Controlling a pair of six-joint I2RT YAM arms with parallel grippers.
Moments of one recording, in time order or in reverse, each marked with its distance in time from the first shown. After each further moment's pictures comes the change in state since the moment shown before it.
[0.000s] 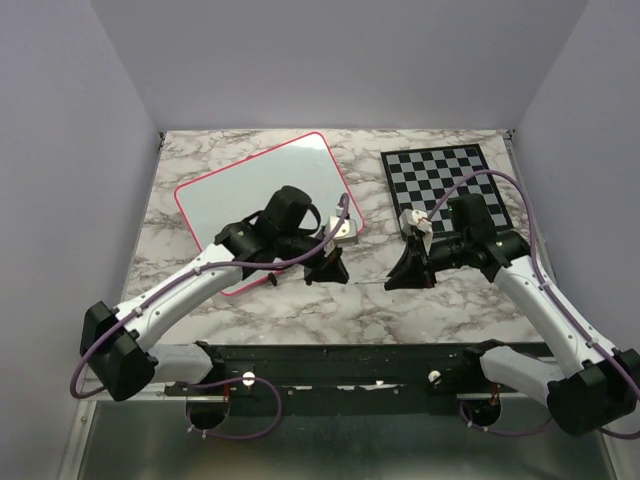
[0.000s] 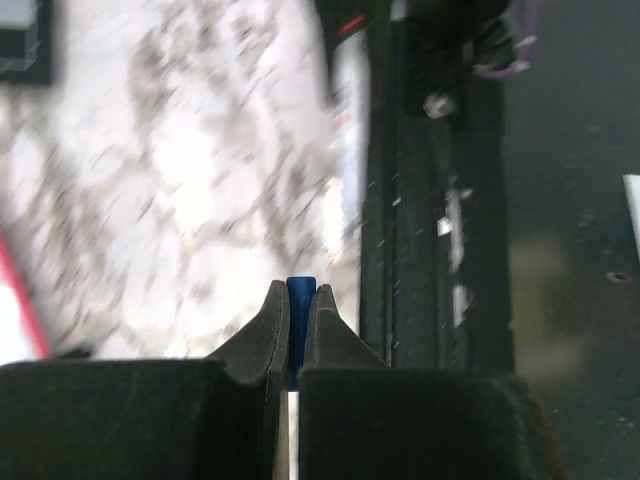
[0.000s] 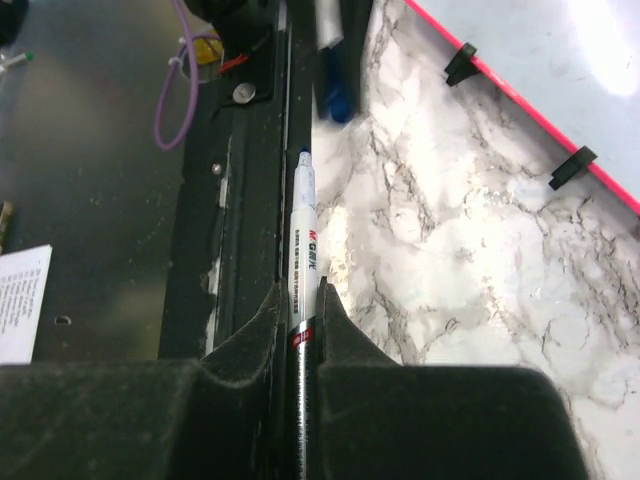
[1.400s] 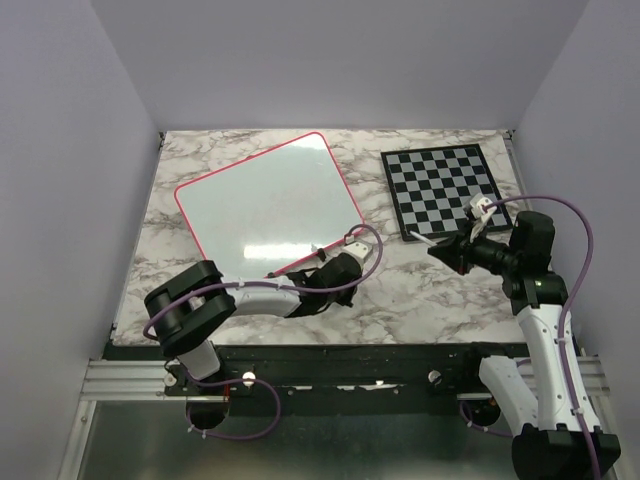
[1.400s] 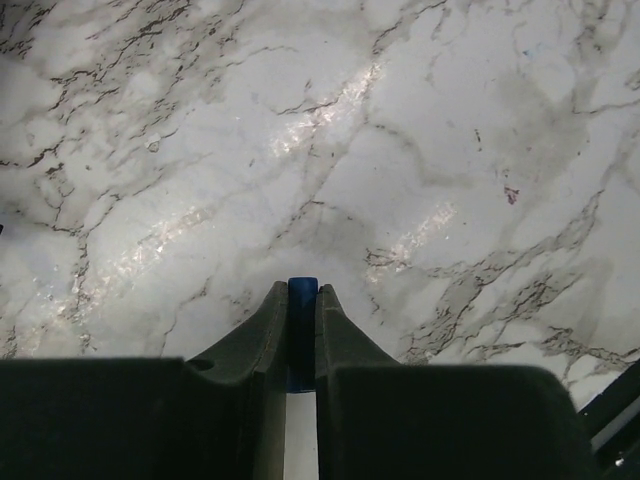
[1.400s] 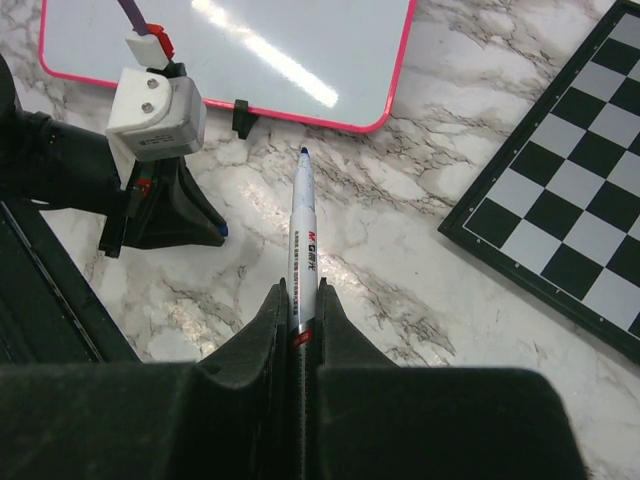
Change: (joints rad) left arm -0.266 0.330 -0.363 0.658 -0.972 -0.675; right arm -0.436 -0.354 -0.194 0.248 0.305 0.305
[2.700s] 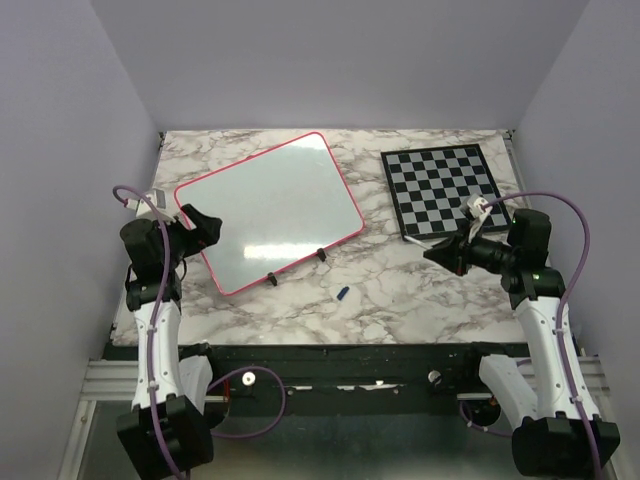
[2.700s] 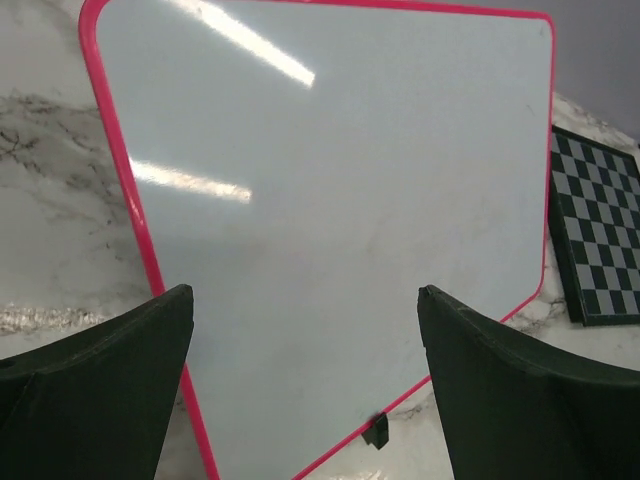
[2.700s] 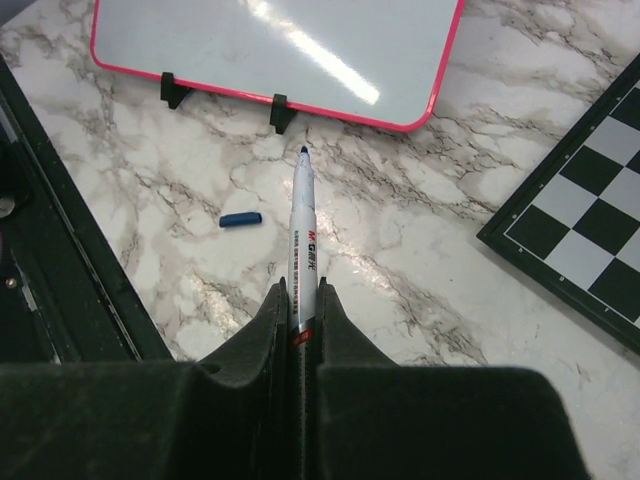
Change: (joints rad) left arm 1.347 -0.846 -0.181 -0.248 0.631 0.023; right arm -0.013 0.052 -0.004 -0.006 -0.097 -0.021
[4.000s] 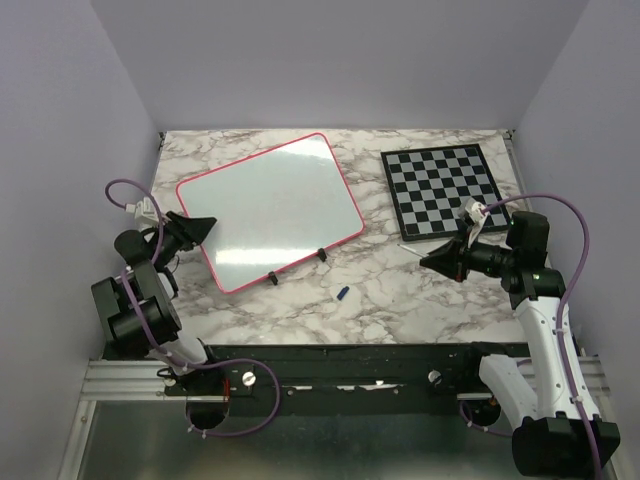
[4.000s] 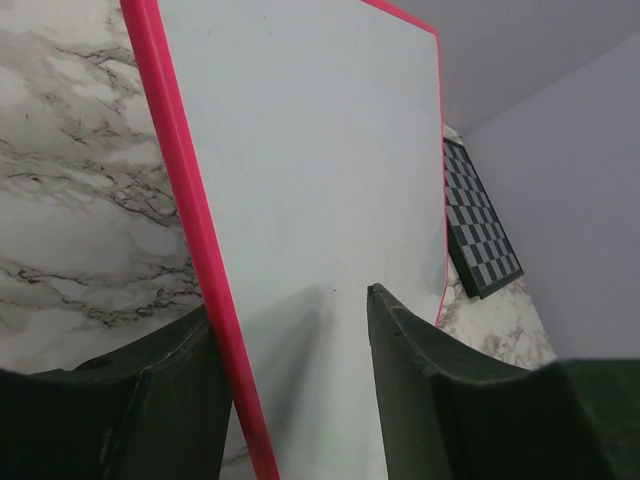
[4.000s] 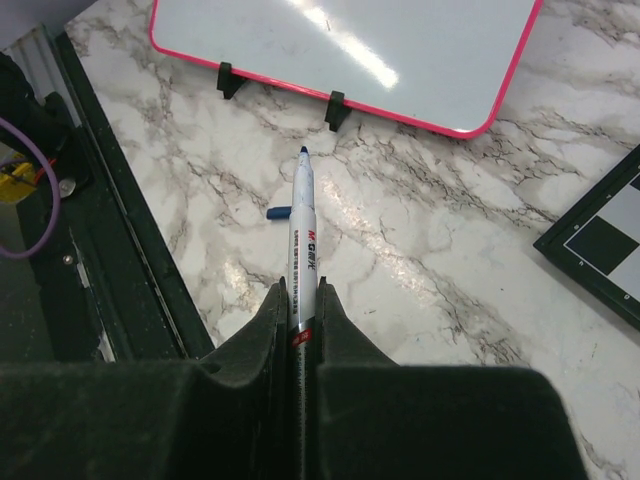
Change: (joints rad) left arm 0.229 0.726 -0.175 1.099 0.537 -0.317; right arm 0.000 0.000 0.000 -0.072 -0.110 -0.035
